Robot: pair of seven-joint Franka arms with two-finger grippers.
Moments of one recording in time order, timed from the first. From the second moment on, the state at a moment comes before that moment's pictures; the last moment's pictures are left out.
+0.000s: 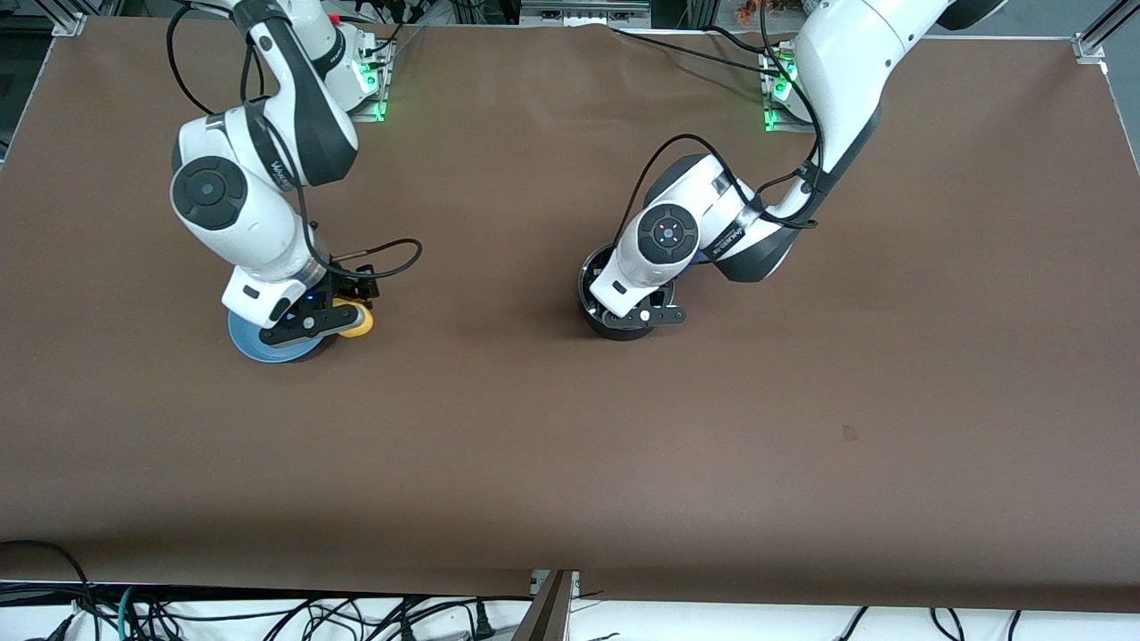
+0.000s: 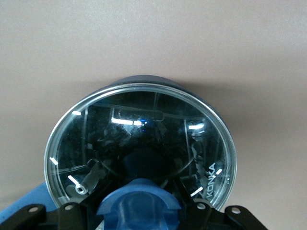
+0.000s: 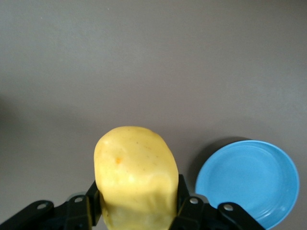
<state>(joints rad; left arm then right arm) -0.21 0.65 -0.53 -1.63 0.11 2.05 -0.81 0.17 0.26 0.17 -1.84 -0.07 2.09 0.12</state>
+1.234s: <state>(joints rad) 0.31 0.44 -0.52 -1.64 0.19 1.75 -0.04 0.56 0.56 0.18 -1.55 0.03 2.27 0.97</state>
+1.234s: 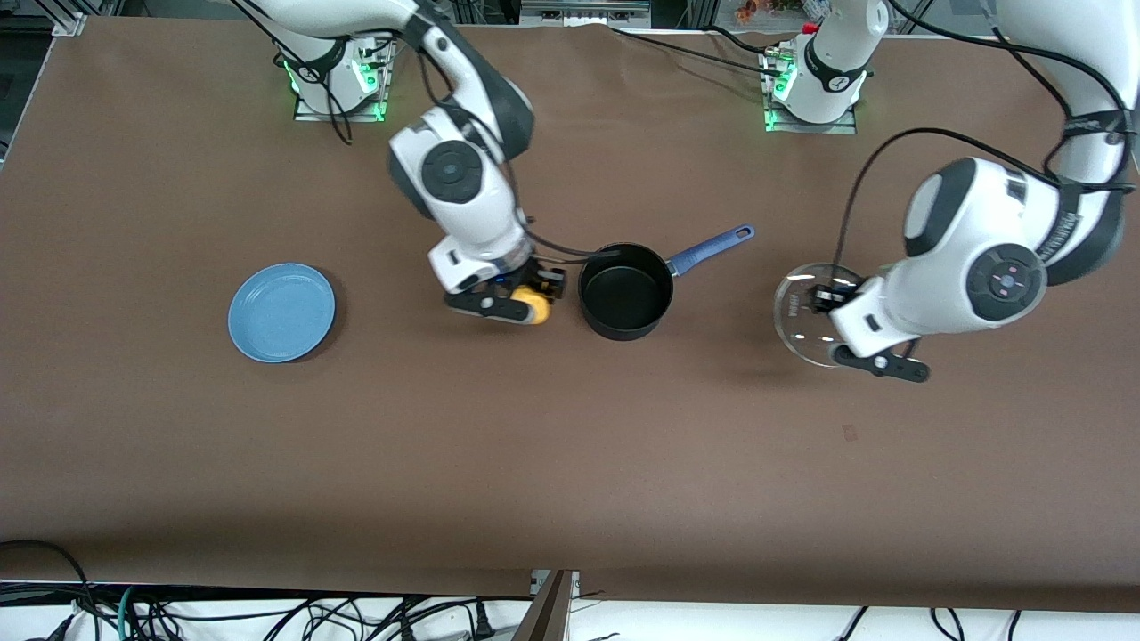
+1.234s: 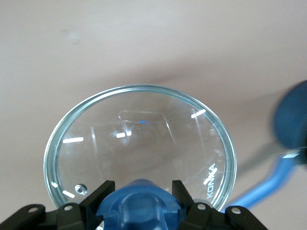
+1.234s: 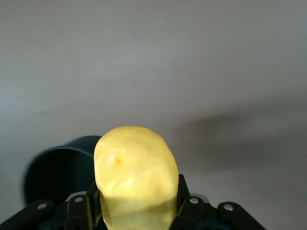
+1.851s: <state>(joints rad) 0.38 0.71 -0.50 -1.65 0.36 1.96 0.01 0.71 0.79 0.18 -1.40 0.03 2.49 1.08</state>
